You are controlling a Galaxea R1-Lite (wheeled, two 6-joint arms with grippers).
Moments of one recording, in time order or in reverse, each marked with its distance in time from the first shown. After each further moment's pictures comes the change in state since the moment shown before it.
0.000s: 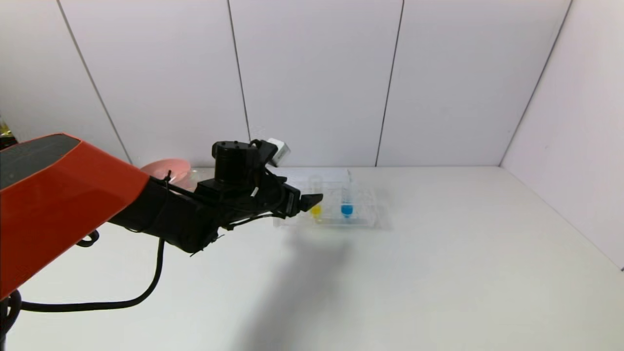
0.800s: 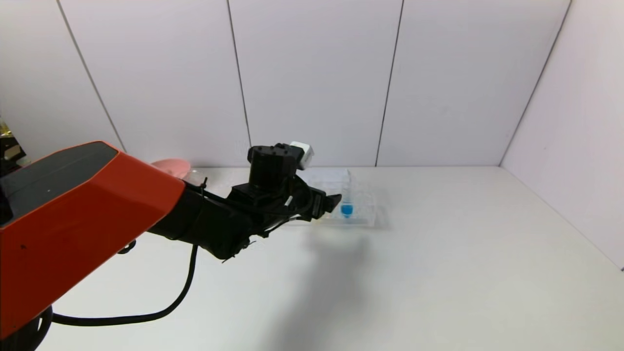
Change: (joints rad) left arm -0.130 0.064 -0.106 0.047 0.267 -0.077; right arm 0.000 0.000 0.000 0.000 0.000 0.000
